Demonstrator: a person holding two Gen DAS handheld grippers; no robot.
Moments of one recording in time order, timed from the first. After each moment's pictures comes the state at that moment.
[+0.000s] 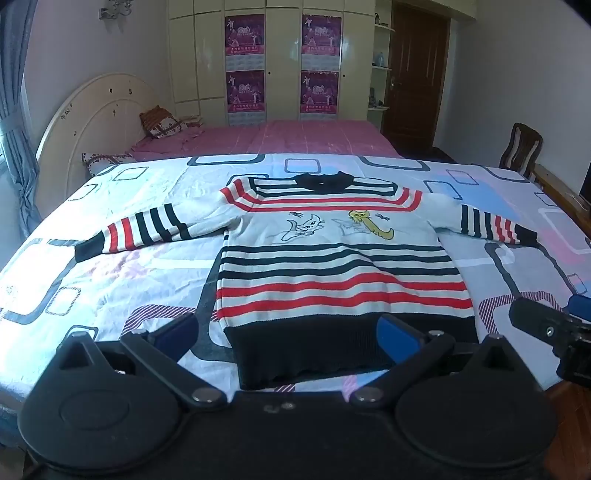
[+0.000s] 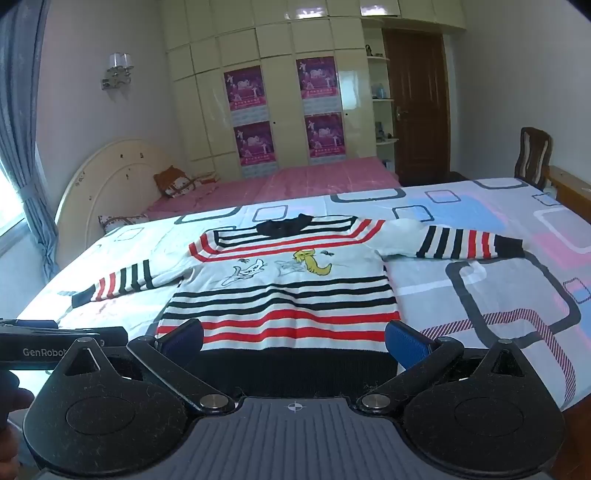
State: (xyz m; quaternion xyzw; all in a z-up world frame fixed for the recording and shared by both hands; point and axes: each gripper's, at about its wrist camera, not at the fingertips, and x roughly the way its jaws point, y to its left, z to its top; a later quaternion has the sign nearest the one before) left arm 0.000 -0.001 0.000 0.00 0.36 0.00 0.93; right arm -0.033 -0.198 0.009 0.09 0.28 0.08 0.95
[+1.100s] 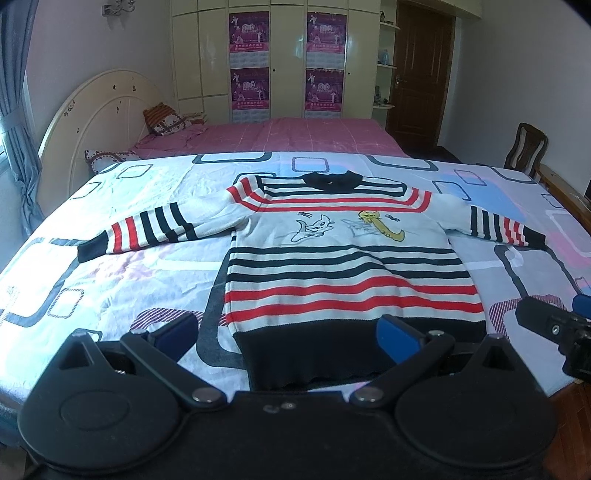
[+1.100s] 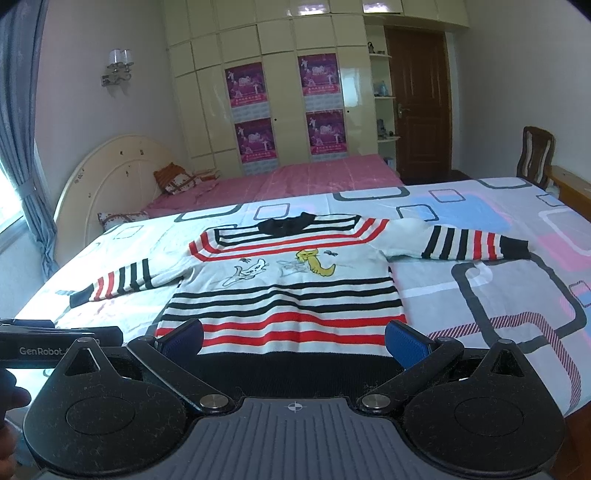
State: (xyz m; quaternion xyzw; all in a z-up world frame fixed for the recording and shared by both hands) left arm 0.007 0.008 -0.003 -0.01 0.36 0.00 0.93; right arm -0.016 -0.191 0.004 0.09 0.29 0.08 0.95
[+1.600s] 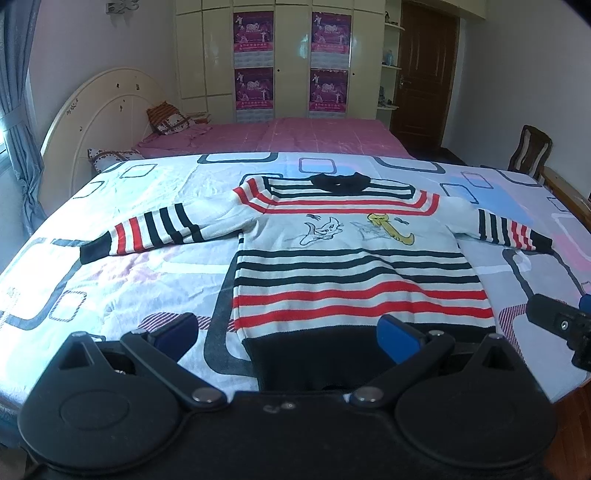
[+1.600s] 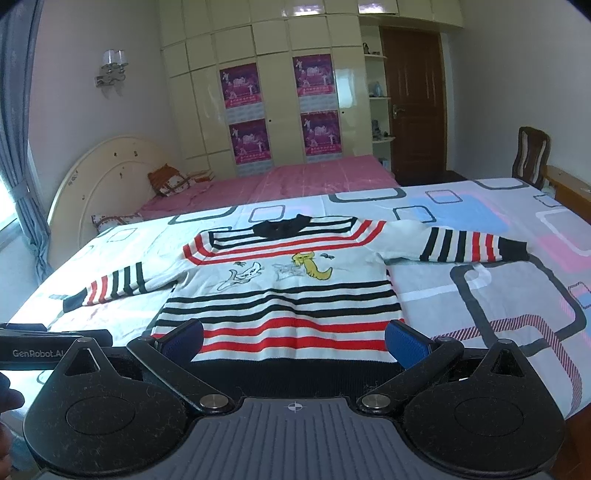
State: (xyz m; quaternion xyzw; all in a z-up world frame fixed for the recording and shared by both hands) left arm 0.019 0.021 -0.007 -0.02 0.36 0.00 0.93; right arm -0.007 -0.188 0.002 0.09 0.29 0.07 0.95
